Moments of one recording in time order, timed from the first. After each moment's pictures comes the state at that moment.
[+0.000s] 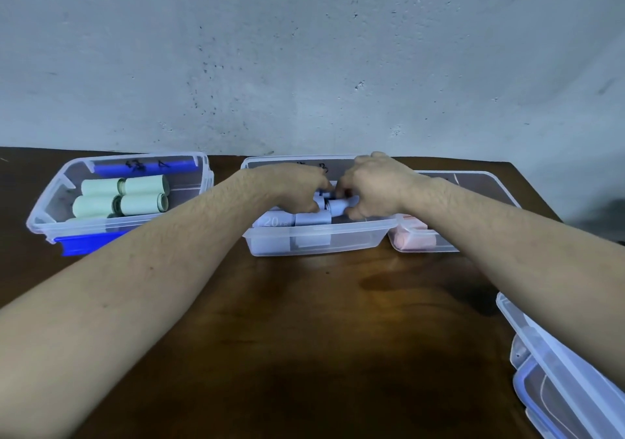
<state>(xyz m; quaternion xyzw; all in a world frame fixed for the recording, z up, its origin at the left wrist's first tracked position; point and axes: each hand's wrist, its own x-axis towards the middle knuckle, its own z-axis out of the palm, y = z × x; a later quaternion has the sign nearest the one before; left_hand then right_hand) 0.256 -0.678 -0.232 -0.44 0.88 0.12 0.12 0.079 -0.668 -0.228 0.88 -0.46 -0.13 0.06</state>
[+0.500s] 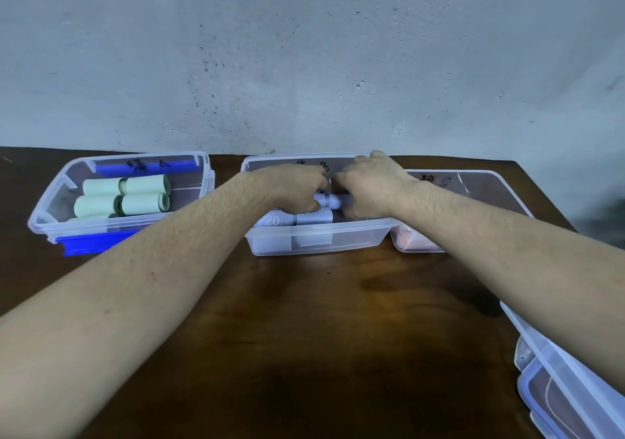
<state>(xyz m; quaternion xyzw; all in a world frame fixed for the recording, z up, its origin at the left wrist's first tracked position) 0.259 -0.682 -0.241 -0.45 0.88 0.11 0.11 0.091 -0.666 -0.235 0.86 -0.48 -0.13 0.12</state>
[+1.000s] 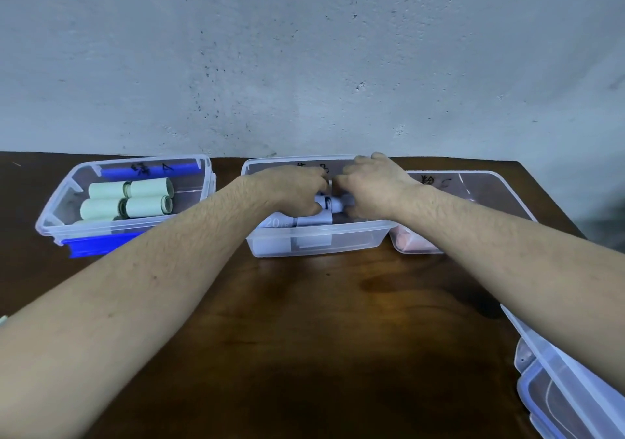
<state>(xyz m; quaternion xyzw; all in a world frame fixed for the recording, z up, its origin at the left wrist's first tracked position) 0.259 -0.678 -0.239 -0.45 0.88 0.10 0.11 0.088 -0.664 -0.234 0.86 -0.47 -0.14 0.14</state>
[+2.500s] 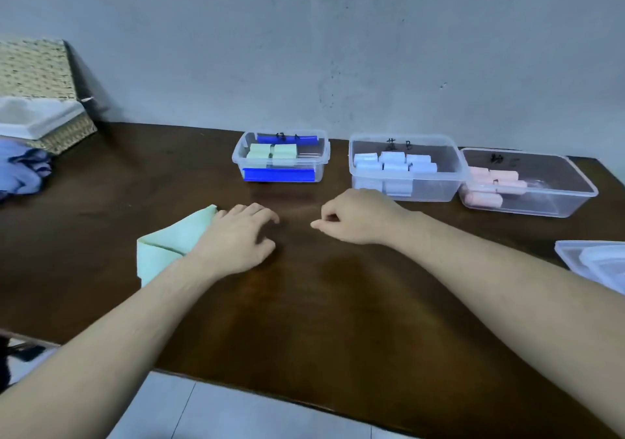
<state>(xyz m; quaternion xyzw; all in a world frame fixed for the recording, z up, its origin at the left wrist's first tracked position) 0.450 -0.390 -0.254 -0.69 0.72 0.02 -0.03 0.224 -0.463 -0.222 0.92 -0.38 0.02 -0.07</state>
